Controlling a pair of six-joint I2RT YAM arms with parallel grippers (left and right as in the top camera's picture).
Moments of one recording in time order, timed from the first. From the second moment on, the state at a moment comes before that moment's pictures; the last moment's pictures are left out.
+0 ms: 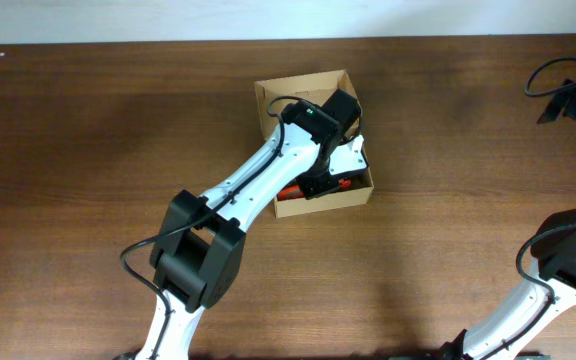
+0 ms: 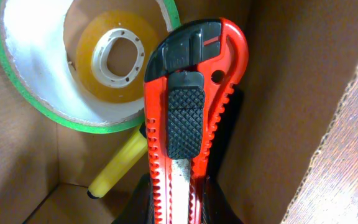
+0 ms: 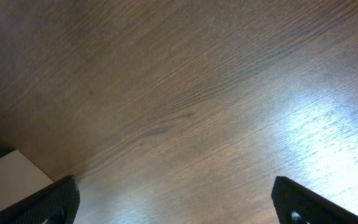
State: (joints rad) left arm -0.67 2.20 1.91 -1.17 0.02 0.58; right arm -0.53 2.16 2.43 -1.68 -0.10 0.09
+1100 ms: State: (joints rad) left arm -0.67 2.20 1.91 -1.17 0.03 0.57; right arm -0.53 2.16 2.43 -1.68 -0.10 0.09
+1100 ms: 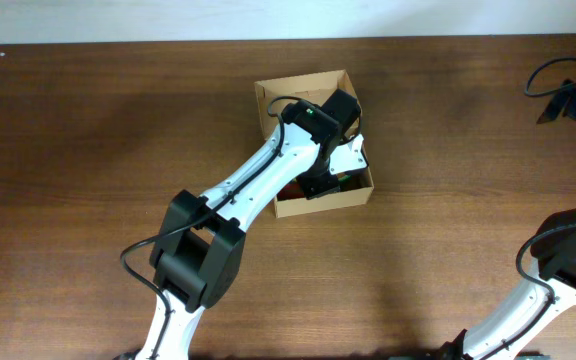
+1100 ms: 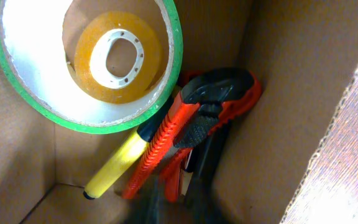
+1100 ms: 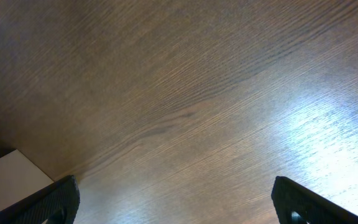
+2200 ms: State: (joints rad) left arm -0.20 1.73 2.03 -1.44 -0.13 0.17; right arm -0.53 2.16 2.43 -1.68 -0.10 0.09
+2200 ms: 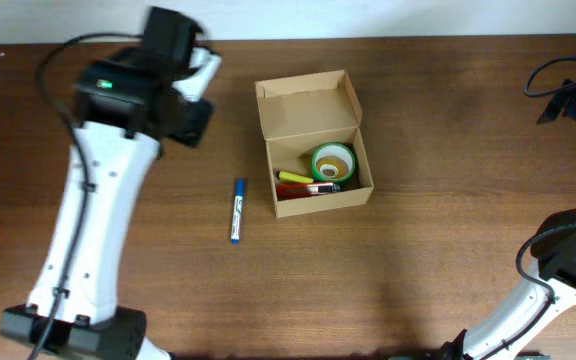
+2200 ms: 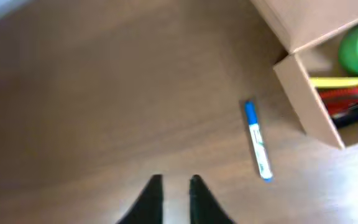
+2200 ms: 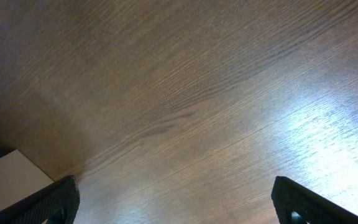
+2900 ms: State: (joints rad) left arm -0.24 1.75 1.20 -0.86 0.11 0.14; right arm -0.53 2.16 2.43 -1.68 -0.10 0.09
